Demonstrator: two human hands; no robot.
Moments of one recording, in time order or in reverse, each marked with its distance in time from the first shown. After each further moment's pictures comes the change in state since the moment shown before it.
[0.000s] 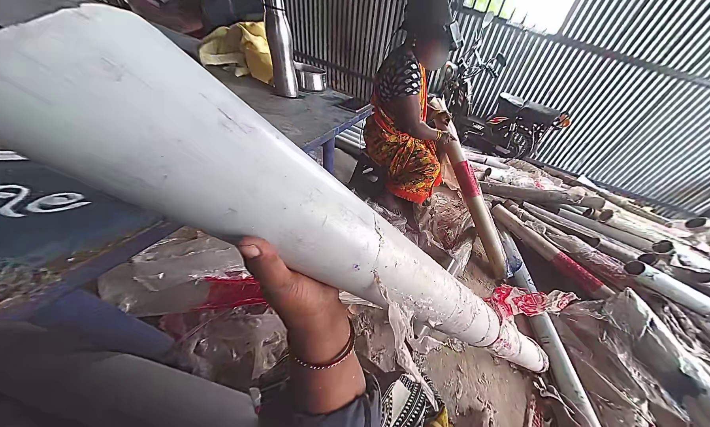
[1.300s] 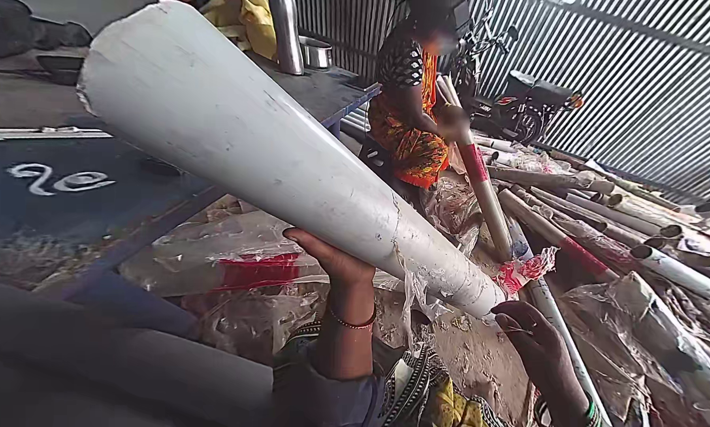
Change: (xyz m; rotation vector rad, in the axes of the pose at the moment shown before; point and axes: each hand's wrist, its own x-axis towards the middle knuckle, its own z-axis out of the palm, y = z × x) left_hand -0.004 -0.037 -0.031 -0.348 -0.064 -0.346; right_hand 0.034 -0.004 0.079 0.150 -0.045 -1.152
